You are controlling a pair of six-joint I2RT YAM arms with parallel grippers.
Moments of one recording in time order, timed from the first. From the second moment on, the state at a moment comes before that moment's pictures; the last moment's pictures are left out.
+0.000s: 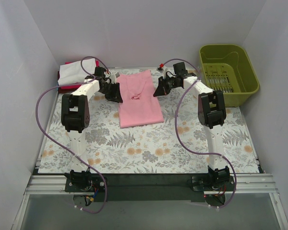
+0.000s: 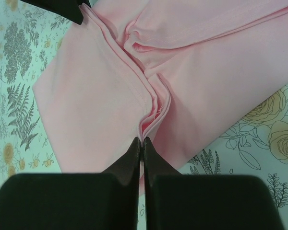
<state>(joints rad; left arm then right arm) -0.12 2.23 1.76 -0.67 0.56 0.00 0.30 2.38 1.95 -0.48 -0.96 -0.22</state>
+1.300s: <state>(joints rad) -0.12 2.19 1.72 -0.63 0.53 -0.01 0.30 2.38 1.95 -0.48 -0.99 -0.21</state>
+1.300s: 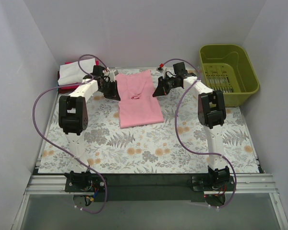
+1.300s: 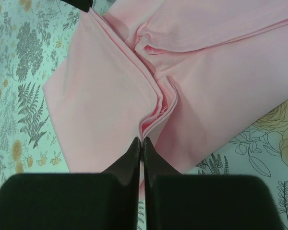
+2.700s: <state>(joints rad) -0.08 2.03 1.54 -0.47 0.78 -0.20 0.29 2.26 1.96 -0.44 -0.97 -0.17</state>
